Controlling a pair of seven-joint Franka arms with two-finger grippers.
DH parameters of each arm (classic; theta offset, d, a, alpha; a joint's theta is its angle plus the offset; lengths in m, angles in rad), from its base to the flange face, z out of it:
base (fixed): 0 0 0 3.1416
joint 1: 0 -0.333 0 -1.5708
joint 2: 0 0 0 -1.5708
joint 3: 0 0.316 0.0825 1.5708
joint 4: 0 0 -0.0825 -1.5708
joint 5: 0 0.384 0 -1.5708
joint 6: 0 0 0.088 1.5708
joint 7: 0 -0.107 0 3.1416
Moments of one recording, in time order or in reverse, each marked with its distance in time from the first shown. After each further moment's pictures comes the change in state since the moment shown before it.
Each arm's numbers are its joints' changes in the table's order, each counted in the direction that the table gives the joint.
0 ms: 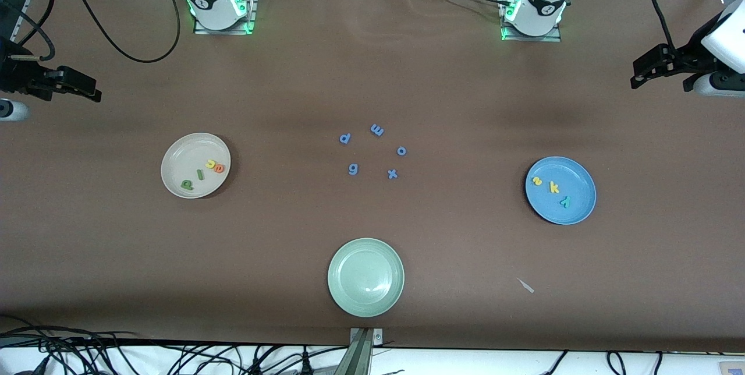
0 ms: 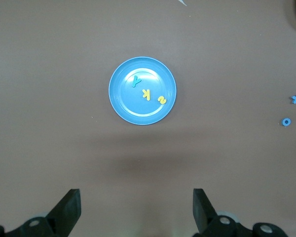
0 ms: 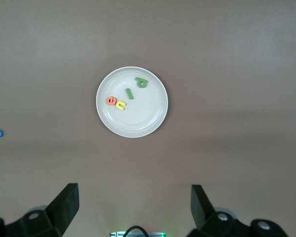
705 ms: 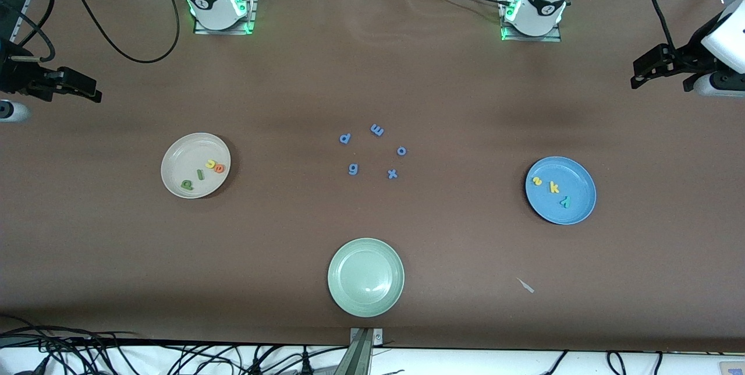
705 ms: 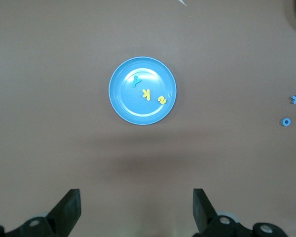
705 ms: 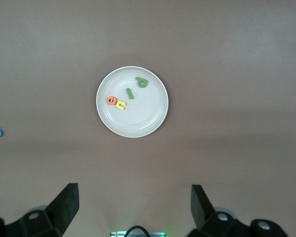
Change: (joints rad) left arm 0.000 0.000 0.000 0.000 0.000 0.000 0.000; right arm 0.041 -0.004 0.044 0.000 0.000 0.000 0.000
